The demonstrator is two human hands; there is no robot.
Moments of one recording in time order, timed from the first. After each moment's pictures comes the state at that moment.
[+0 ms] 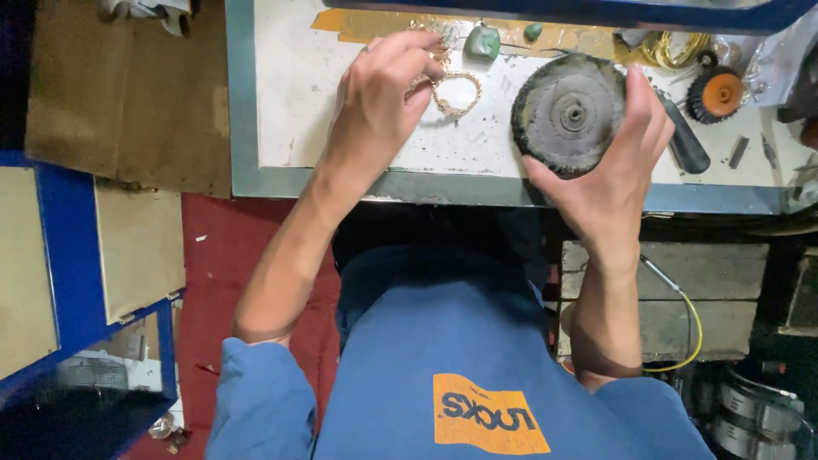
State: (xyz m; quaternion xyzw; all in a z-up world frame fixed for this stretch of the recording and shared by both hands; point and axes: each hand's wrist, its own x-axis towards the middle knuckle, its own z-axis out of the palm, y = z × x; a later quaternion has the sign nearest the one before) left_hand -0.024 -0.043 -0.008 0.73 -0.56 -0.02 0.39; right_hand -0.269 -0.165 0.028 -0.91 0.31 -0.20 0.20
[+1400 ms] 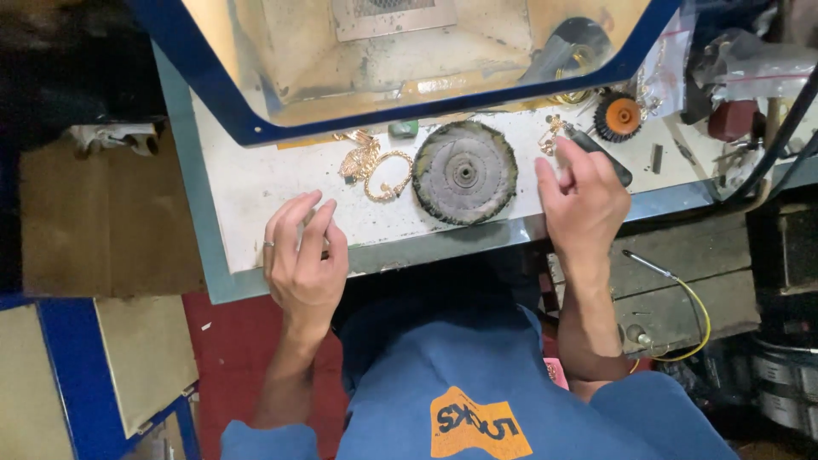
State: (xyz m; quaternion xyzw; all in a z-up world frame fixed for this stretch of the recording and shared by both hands) left_hand -0.057 0.013 -0.024 0.75 -0.50 0.22 0.37; right_hand -0.306 -0.219 -0.041 -0.85 0.38 -0.36 0.04
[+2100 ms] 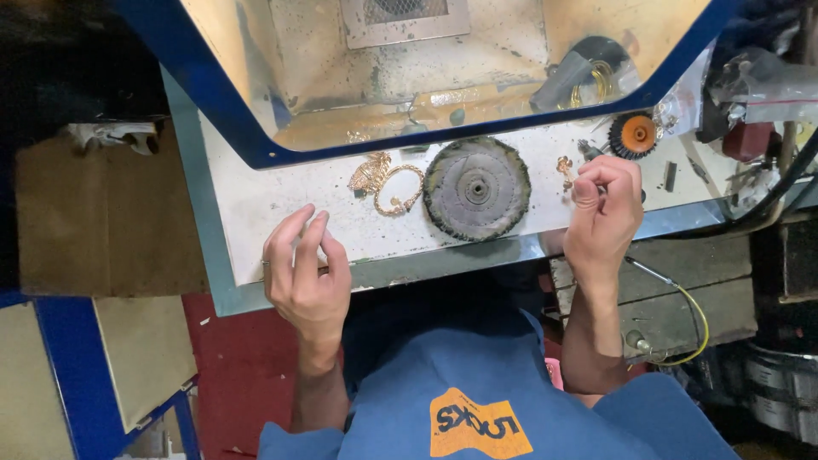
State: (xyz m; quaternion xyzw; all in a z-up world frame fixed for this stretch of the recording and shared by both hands) left_hand -0.056 0.011 -0.028 0.78 -0.43 0.23 0.40; right_hand -0.296 -0.214 -0.019 -0.80 0.38 -0.40 0.22
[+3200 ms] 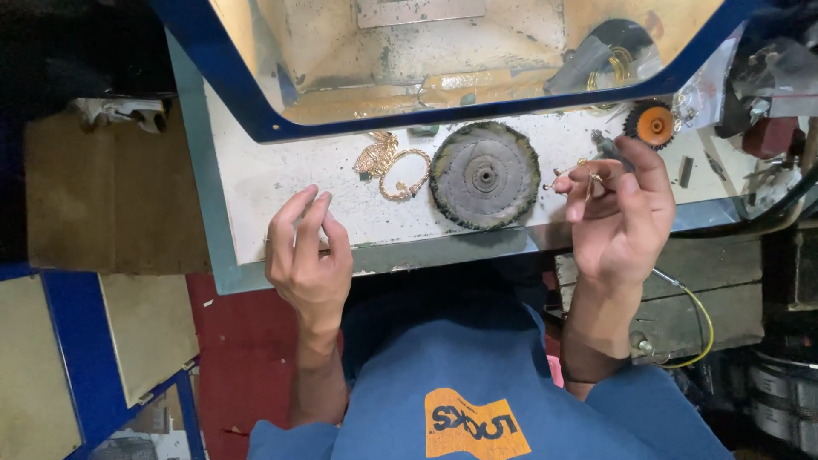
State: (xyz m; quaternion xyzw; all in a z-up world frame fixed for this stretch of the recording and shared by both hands) left_hand -0.061 0.010 -0.011 0.80 -0.43 0.23 0.35; right_hand -0.304 -0.205 -0.016 -0.44 0.28 -0.47 0.71
